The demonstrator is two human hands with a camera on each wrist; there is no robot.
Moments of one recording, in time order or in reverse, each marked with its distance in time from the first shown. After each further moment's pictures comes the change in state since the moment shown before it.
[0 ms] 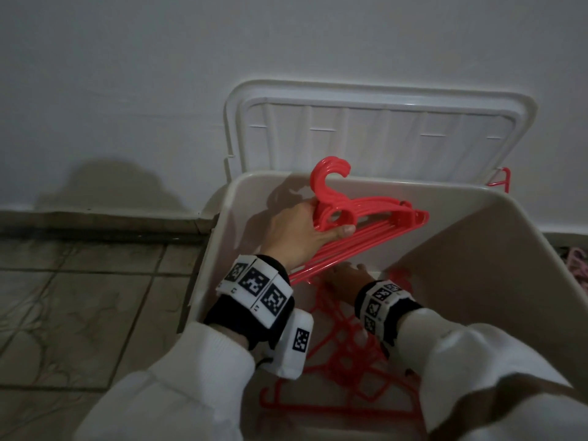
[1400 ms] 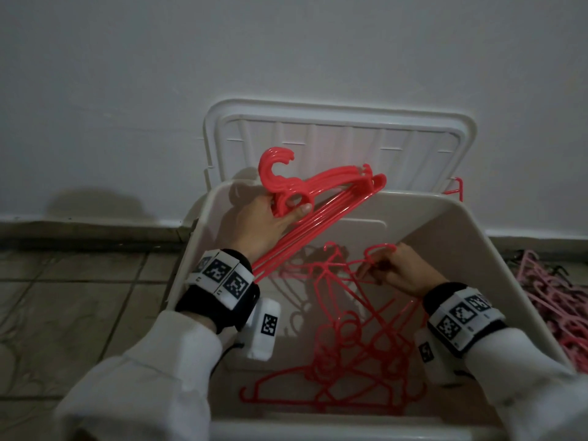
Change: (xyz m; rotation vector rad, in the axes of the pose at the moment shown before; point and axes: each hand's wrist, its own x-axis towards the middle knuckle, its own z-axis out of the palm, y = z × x) left_hand -0.004 0.010 -0.014 -0.181 0.160 0.028; right_hand -0.094 0.108 -0.034 0.323 0.594 -0.378
